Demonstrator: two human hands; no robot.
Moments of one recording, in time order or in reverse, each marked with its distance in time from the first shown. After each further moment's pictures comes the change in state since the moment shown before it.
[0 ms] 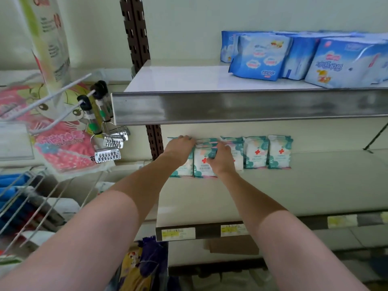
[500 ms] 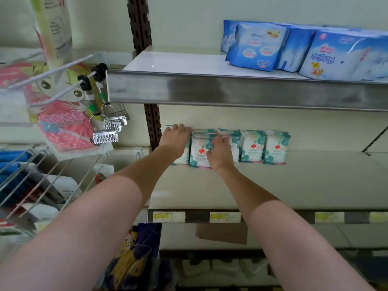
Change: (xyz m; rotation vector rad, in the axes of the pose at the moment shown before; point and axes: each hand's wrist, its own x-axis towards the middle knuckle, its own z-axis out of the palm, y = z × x) left_hand -0.022 0.016 -0.001 0.149 0.067 -0.135; right_hand -0.016 0.008 -0.014 -0.122 -0.007 -0.152
